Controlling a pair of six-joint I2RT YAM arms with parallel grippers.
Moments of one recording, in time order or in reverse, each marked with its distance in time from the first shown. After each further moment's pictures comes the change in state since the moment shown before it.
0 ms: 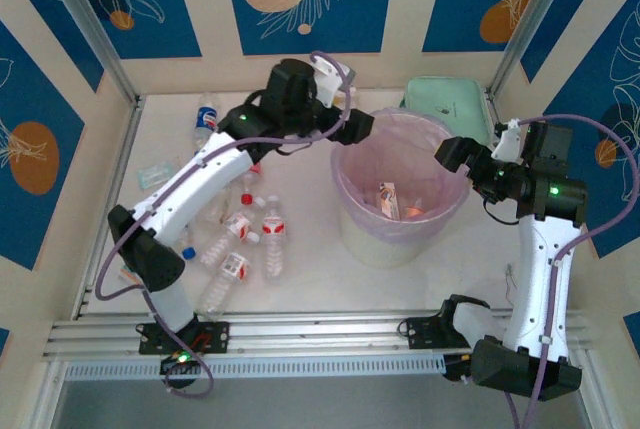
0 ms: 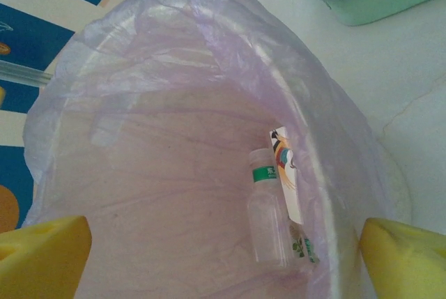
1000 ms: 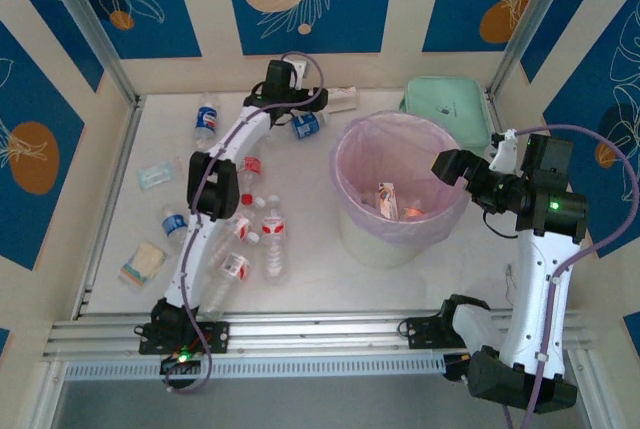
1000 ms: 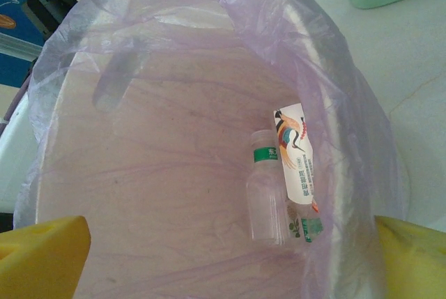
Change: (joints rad) left arm 0.346 0.898 0.583 0.197 -0.027 -0.060; right arm -0.006 -0.069 -0.035 -0.053 -0.037 -0.055
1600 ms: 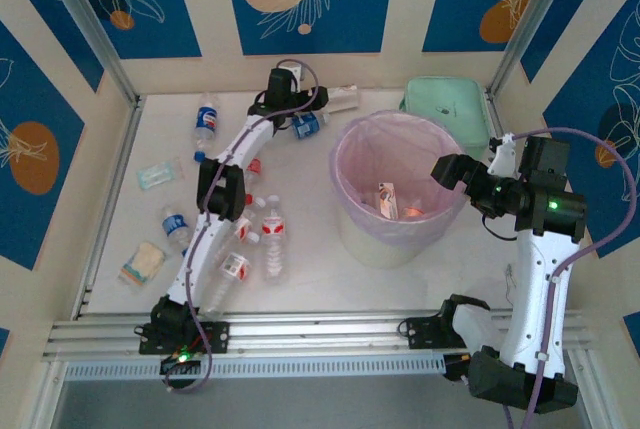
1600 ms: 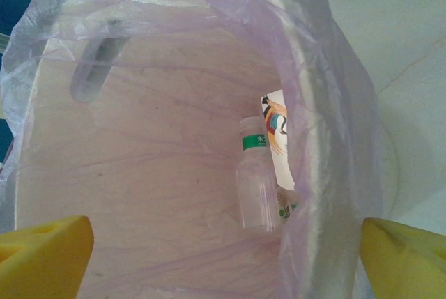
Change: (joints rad) left arm 0.021 0.198 0.172 0.097 0.066 -0.209; right arm 0.002 0.000 -0.008 -0.040 0.031 -0.007
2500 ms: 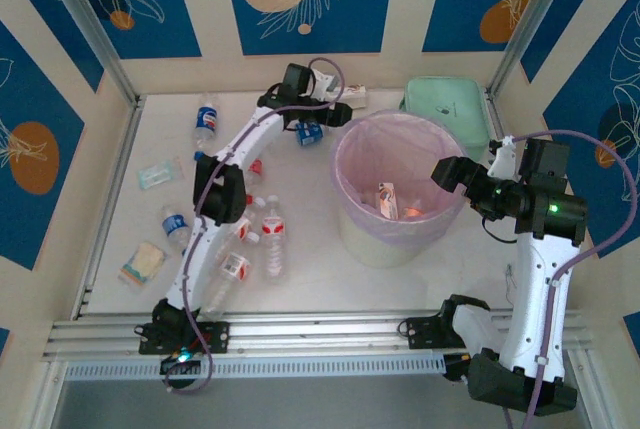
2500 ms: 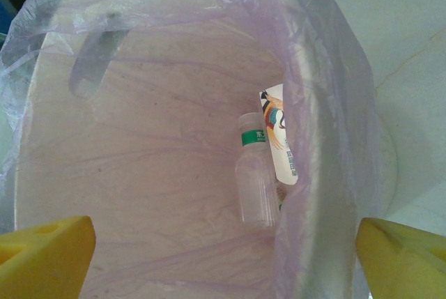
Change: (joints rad) left arm -0.106 -0.277 -0.203 -0.286 0.267 0.224; right arm 0.000 -0.013 0.000 -0.017 0.004 0.004
